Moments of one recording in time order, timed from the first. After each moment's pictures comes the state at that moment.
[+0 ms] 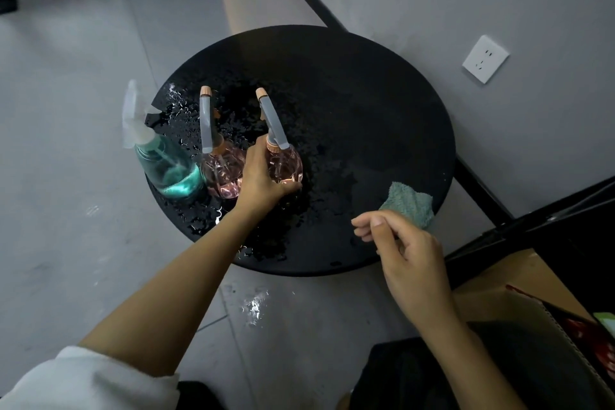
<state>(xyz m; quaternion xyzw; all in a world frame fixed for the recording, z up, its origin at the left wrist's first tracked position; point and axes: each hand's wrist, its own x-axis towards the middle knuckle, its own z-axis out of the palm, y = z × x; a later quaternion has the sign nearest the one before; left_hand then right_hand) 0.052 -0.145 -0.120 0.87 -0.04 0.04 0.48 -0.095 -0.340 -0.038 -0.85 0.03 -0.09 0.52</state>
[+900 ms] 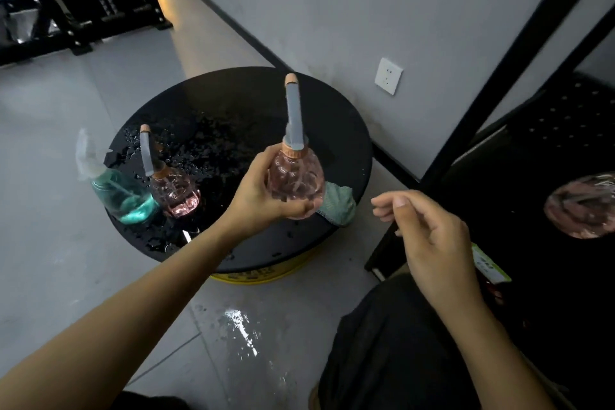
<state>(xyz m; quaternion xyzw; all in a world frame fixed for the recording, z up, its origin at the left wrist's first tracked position) -0.041 -0.240 -0.001 0.78 -0.20 -0.07 0.59 -0.181 -0.440 0.042 -0.83 0.05 -0.21 0.52</state>
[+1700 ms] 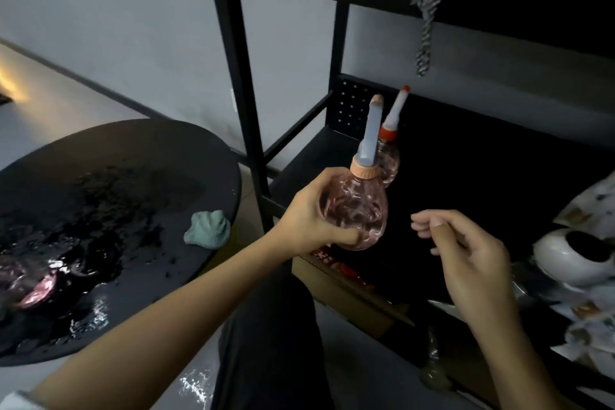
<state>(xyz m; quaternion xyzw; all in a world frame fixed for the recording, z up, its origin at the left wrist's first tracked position) -0.171 -0.485 0.050 0.67 -0.45 -0.24 0.54 -0.368 -0.590 0.075 -0.77 0.26 -0.36 0.46</state>
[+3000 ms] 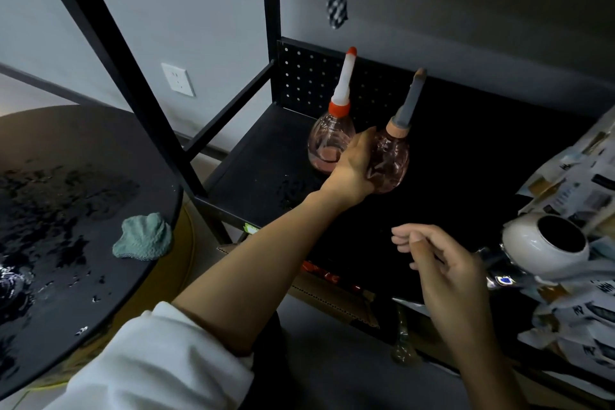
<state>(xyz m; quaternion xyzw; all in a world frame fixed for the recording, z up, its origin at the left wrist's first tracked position) -0.182 -0.664 -0.001 0.70 -0.52 -0.19 0.44 -0.386 -0.626 0.030 -0.74 0.34 -0.34 0.46</state>
